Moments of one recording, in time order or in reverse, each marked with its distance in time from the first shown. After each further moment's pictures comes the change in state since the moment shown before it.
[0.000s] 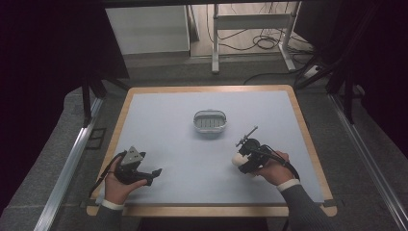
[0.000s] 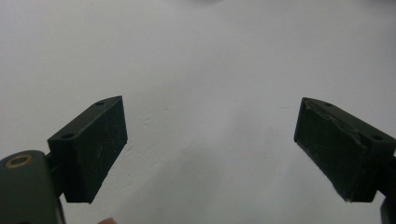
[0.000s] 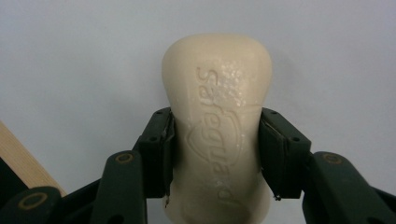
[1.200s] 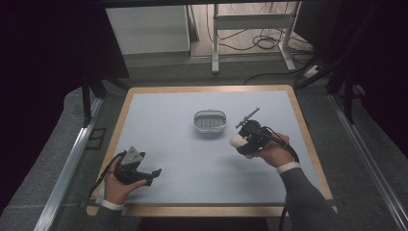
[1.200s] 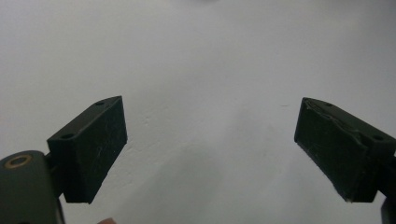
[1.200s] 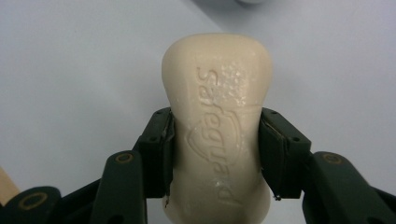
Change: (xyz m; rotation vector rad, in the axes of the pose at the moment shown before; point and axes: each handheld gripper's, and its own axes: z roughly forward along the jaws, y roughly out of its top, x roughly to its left) left arm 0.000 0.000 0.000 0.008 -0.002 0.005; right arm -0.023 0.036 -0.027 -0.102 -0.037 -0.035
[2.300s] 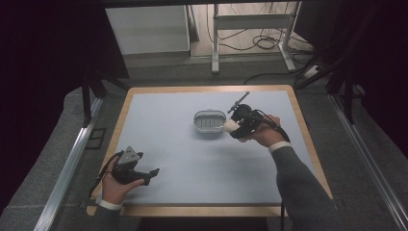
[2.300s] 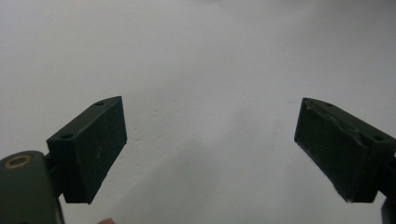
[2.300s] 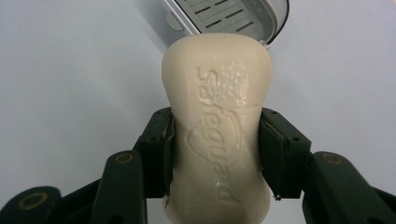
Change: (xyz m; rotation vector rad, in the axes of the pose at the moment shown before) left arm 0.007 -0.005 -0.003 -0.008 0.000 -0.032; right arm -0.024 0.048 0.009 -0.018 0.004 -0.094
